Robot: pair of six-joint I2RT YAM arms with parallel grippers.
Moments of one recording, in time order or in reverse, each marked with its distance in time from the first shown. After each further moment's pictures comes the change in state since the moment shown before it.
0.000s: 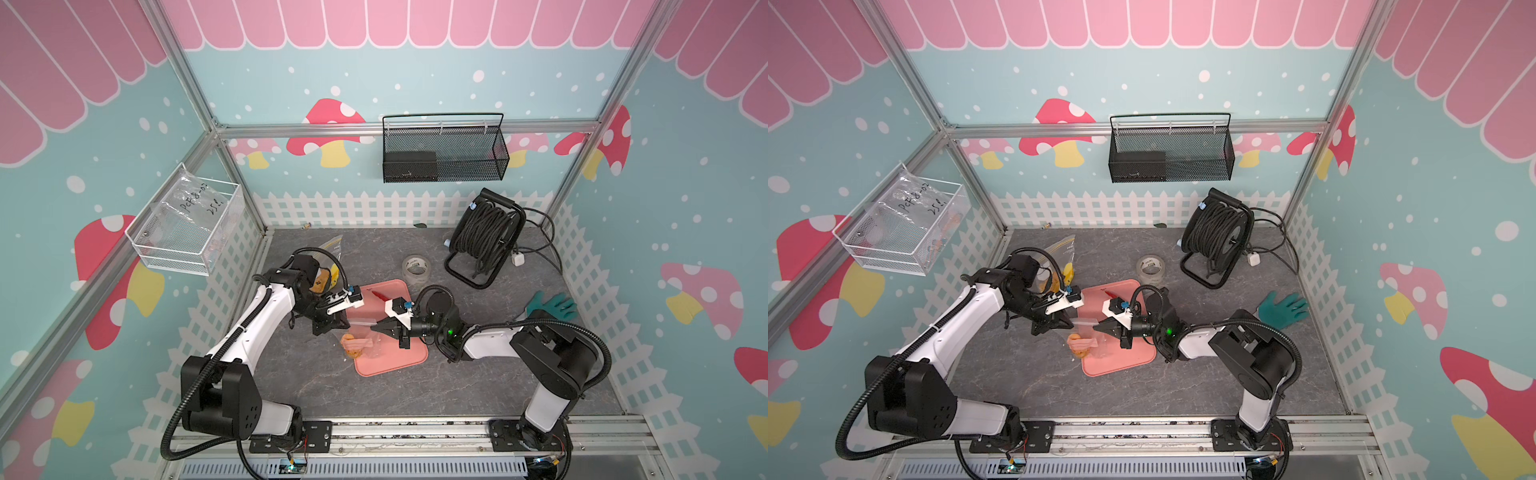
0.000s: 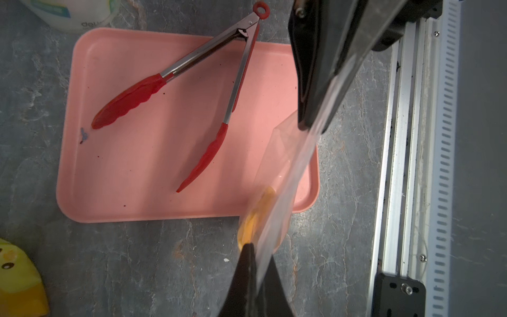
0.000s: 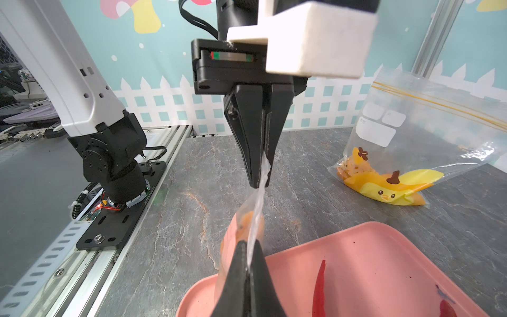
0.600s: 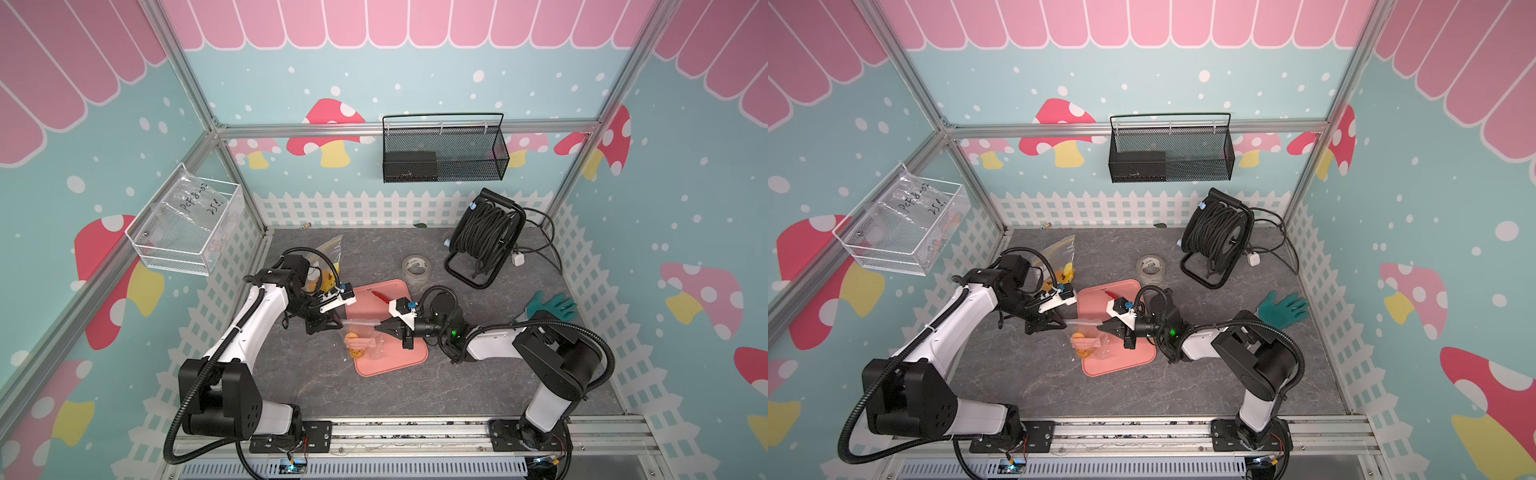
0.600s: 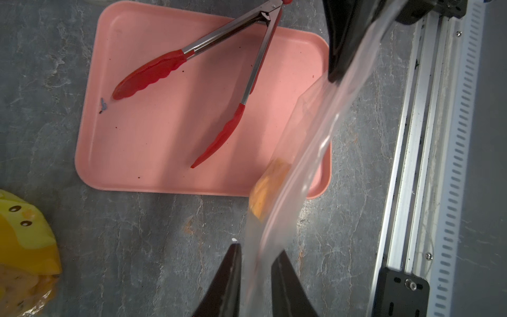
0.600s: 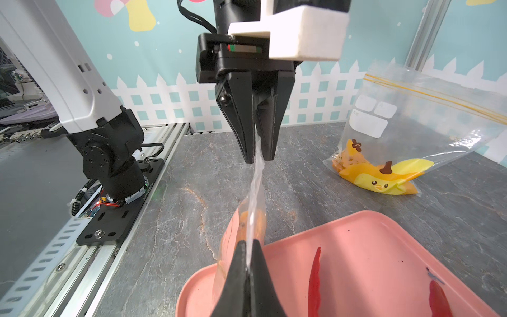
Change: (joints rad) left arm 0.078 -0.010 -0.007 -0.005 -0.025 0.000; right arm -0.023 -0.017 -0.037 0.007 0.000 0.007
